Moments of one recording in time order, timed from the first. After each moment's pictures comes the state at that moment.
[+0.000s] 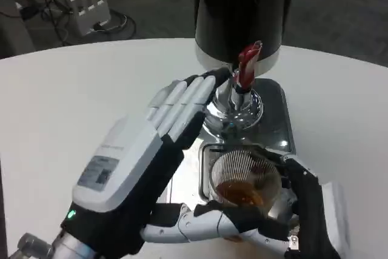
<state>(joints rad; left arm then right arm) 0.03 0.38 -0.06 -0.54 0.55 -0.28 -0.10 0.09 0.04 0.36 -0.25 -0.52 0.01 -0.49</state>
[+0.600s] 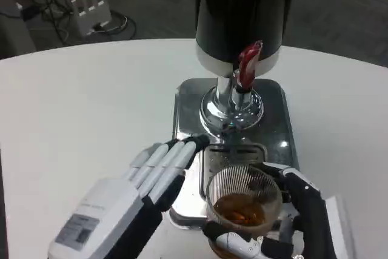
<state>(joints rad) 0.26 0.44 0.02 -0.52 0.56 -0.41 -0.10 0.22 0.02 0.39 -0.38 -0.54 0.01 -0.41</state>
